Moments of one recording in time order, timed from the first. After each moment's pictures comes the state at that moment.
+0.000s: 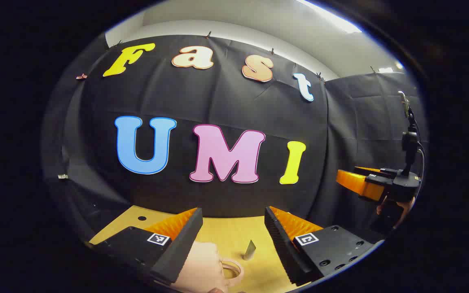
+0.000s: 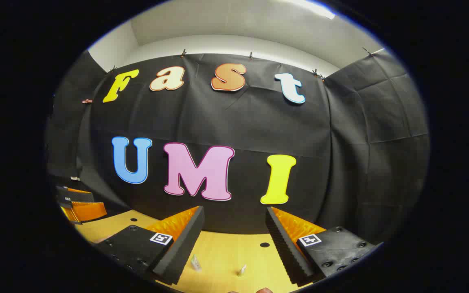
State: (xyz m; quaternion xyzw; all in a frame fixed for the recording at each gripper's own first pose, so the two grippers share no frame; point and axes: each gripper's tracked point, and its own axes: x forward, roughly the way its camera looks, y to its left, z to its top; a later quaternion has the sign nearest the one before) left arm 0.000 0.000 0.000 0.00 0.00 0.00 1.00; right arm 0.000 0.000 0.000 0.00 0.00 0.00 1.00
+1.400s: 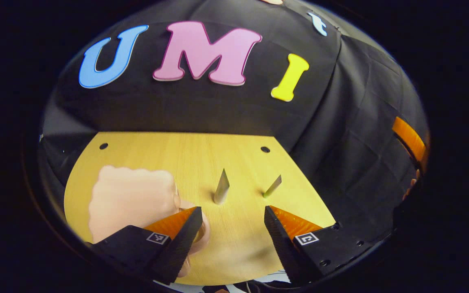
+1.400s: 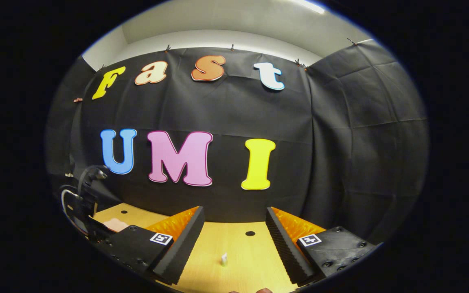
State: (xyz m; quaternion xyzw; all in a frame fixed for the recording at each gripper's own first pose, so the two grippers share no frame) left arm 0.061 -0.058 -0.233 -0.05 0.39 -0.05 0.92; right arm -0.034 -0.080 -0.048 0.02 0.03 -0.04 1.00
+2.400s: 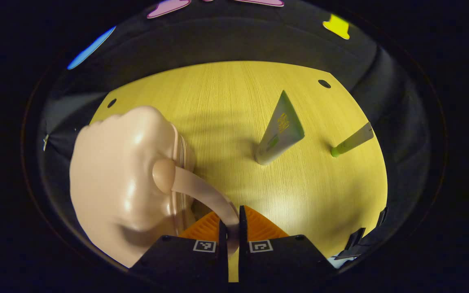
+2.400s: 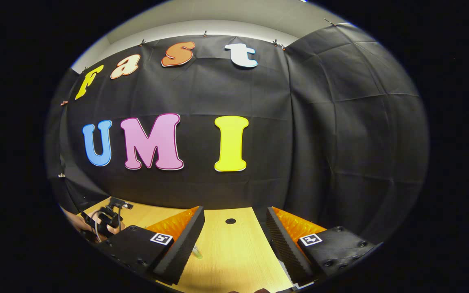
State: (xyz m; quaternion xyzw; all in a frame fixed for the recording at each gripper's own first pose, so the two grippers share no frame) left arm 0.102 0.000 -0.332 0.03 0.54 0.08 0.84; right arm -0.005 -0.173 -0.109 0.05 0.08 -0.06 0.99
